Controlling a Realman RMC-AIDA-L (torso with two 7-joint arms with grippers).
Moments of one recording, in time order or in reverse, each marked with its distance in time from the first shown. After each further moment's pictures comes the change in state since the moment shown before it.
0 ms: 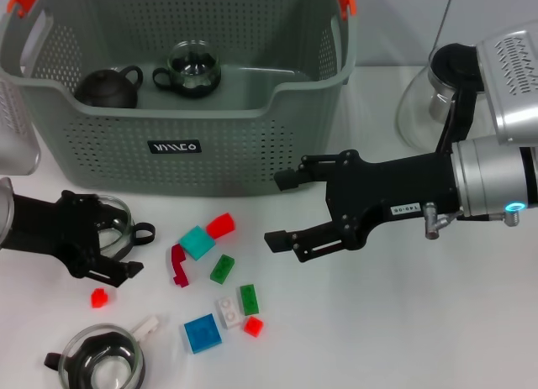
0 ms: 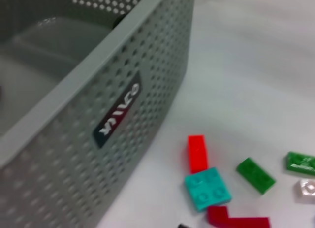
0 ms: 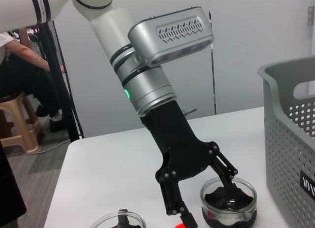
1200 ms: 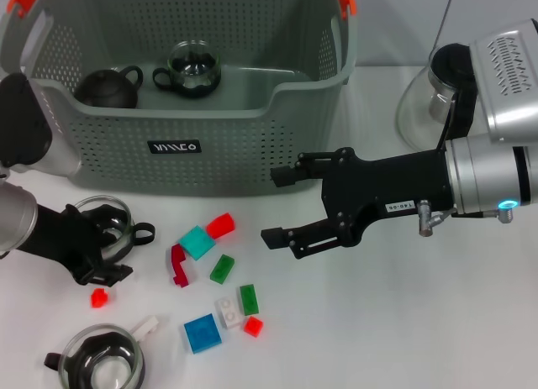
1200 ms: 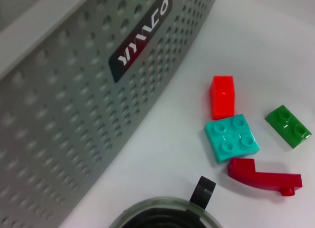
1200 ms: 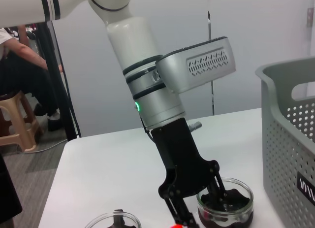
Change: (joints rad) left arm -0.086 -0.002 0.065 -0.106 0.200 -0.090 -0.151; right arm 0.023 0.000 0.008 0.039 0.000 0.016 -0.031
